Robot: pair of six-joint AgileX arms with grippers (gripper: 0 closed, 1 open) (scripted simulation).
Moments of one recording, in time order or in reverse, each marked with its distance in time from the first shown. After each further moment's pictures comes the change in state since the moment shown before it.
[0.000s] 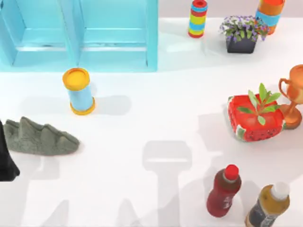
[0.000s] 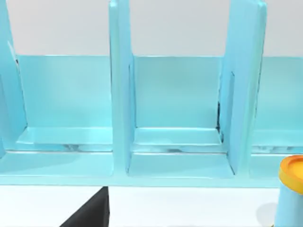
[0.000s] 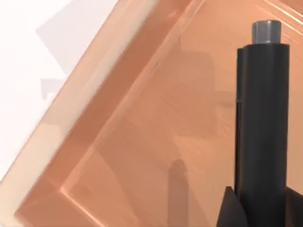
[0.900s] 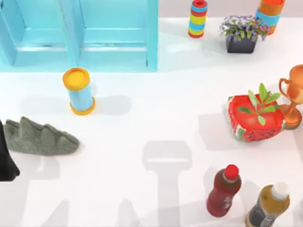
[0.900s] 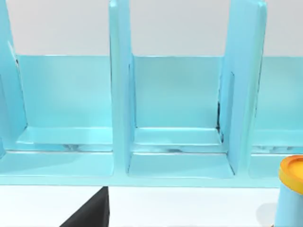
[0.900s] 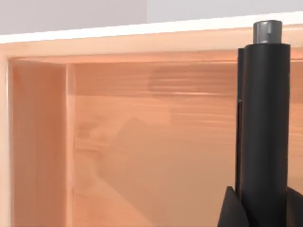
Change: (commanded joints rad) left arm 0.000 0.000 0.000 0.000 0.000 0.000; right arm -0.273 -0.292 -0.465 0.330 -0.033 0.379
